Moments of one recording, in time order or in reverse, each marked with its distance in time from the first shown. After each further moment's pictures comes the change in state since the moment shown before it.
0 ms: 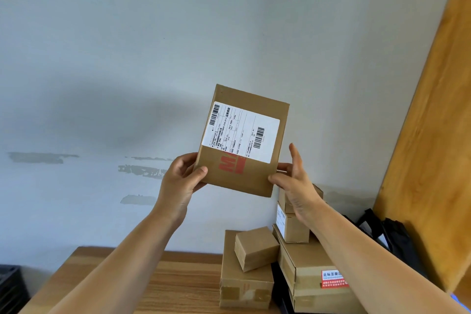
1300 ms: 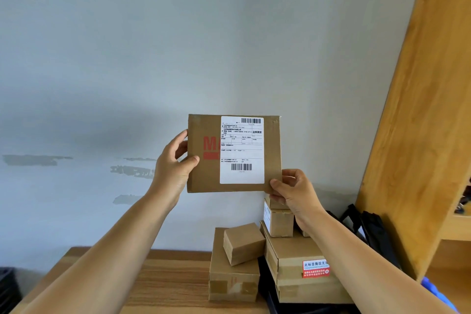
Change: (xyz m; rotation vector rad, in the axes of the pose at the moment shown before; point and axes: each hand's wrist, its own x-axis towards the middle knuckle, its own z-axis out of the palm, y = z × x) left_hand -0.005 0.026 0.025 0.162 0.010 0.132; right_hand -0.027 0.018 -0.047 0.069 0.150 0.055
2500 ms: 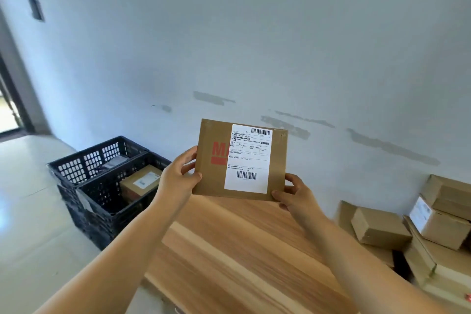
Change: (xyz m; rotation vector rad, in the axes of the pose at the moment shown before) left_hand -0.165 -0.008 -0.289 0.266 0.370 -0.255; right_hand -0.125 0.082 0.252 -0.242 -0.601 0.164
